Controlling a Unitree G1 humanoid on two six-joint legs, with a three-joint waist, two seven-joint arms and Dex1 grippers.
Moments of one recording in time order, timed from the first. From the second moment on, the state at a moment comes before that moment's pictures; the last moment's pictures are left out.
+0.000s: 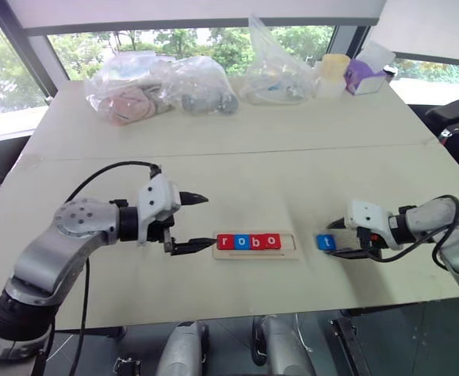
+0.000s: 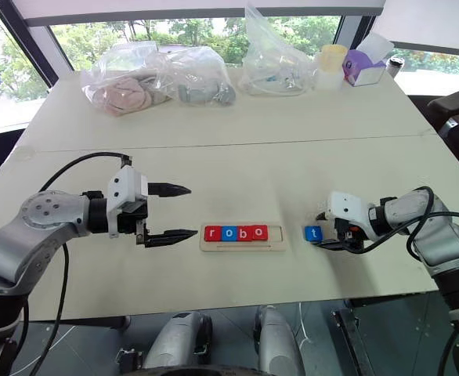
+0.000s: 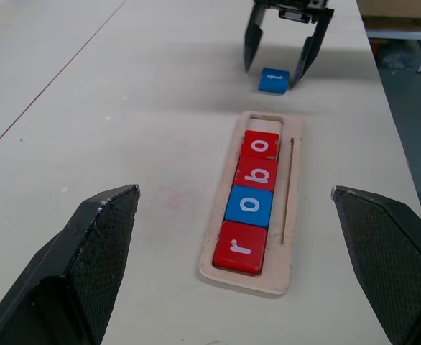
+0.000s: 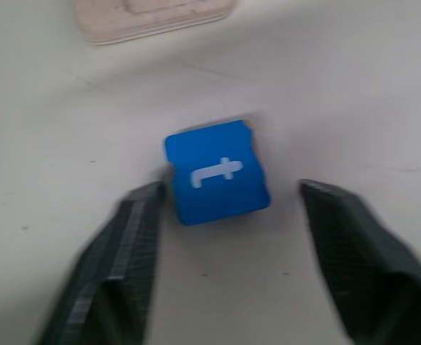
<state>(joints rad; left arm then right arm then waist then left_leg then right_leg) -0.32 0.79 -0.04 -0.49 -0.51 0.58 -0.98 -0.34 -1.02 0.16 0.12 0.14 0.18 1.30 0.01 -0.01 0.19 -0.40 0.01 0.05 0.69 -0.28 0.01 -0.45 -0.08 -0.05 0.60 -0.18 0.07</state>
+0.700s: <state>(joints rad) -0.31 0.79 -0.04 -0.50 -0.51 0.58 -0.97 -0.43 -0.91 0.23 -0.10 0.16 0.34 1.31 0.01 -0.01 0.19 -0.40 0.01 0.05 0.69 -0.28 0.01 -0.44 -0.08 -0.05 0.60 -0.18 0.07</state>
